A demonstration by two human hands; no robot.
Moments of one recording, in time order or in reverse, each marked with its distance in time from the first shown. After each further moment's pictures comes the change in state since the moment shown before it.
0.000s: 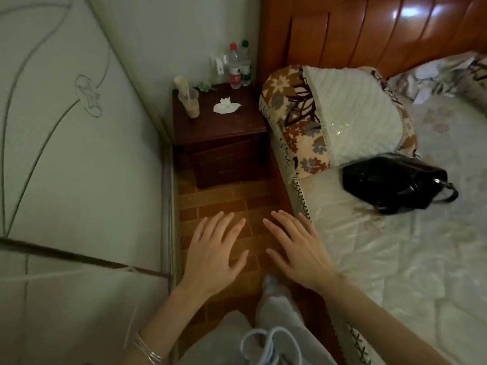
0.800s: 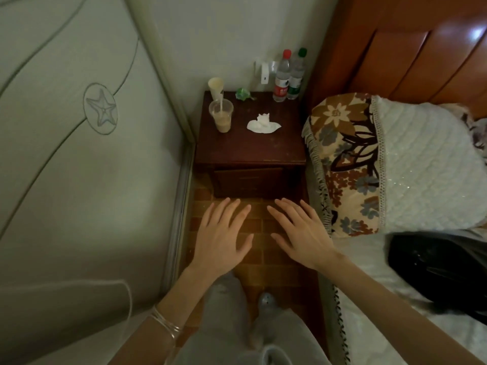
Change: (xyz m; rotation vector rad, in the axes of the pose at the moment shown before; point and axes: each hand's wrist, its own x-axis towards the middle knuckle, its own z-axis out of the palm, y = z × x) left_hand 0.225 -0.129 0.022 -0.067 0.066 -0.176; right_hand 0.288 0.105 0.032 -0.038 -0.135 -0.205
